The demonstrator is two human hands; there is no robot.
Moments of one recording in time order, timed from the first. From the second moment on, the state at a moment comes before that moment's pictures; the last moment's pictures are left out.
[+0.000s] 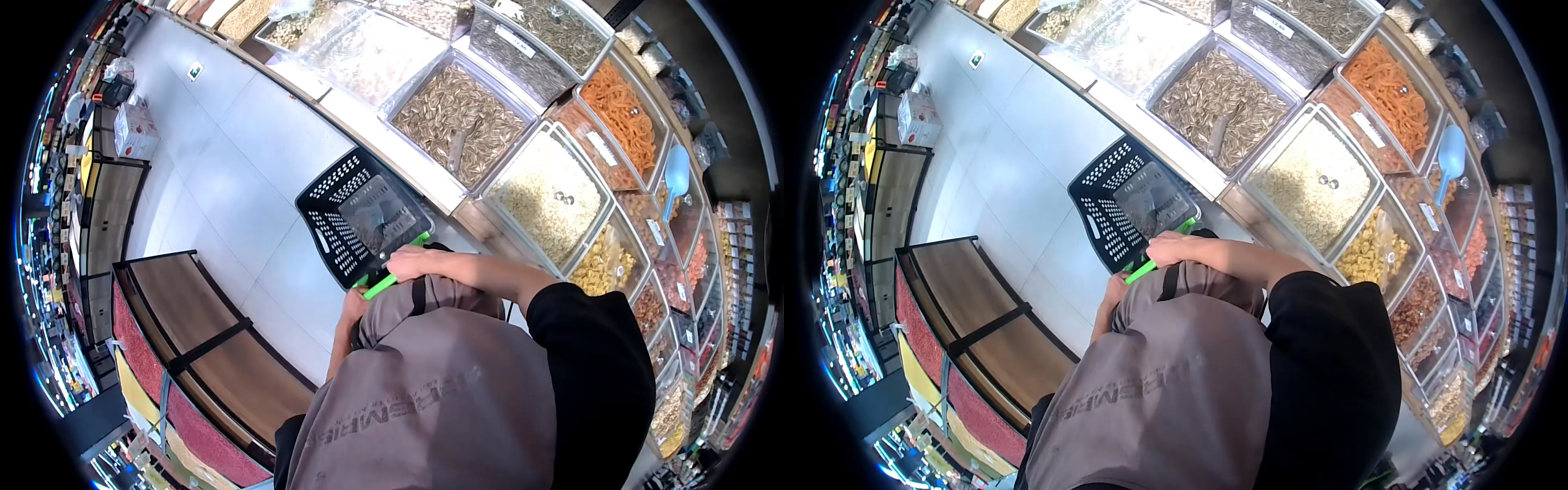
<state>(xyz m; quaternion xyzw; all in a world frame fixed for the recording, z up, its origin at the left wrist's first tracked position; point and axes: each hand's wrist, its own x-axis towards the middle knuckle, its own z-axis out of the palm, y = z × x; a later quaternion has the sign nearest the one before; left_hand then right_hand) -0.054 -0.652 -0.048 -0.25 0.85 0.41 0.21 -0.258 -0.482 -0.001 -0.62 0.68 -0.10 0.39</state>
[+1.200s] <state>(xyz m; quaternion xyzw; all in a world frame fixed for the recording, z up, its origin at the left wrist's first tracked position) -0.168 -0.847 -0.041 -0.27 0.88 0.38 0.09 -0.360 -0.712 -0.002 -0.64 0.74 0.02 0.21</state>
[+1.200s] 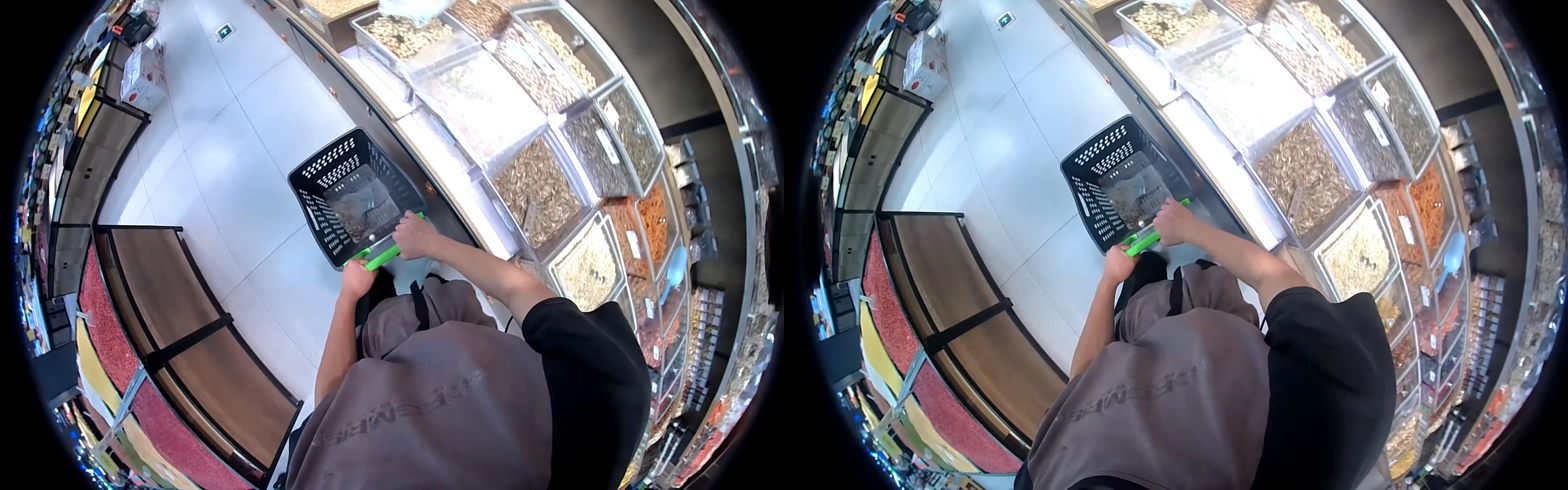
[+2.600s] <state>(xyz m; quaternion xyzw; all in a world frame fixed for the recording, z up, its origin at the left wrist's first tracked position) -0.390 -1.128 -0.037 -0.31 0.87 0.36 0.11 -0.560 -0.982 0.000 -0.50 0.84 -0.05 0.19</state>
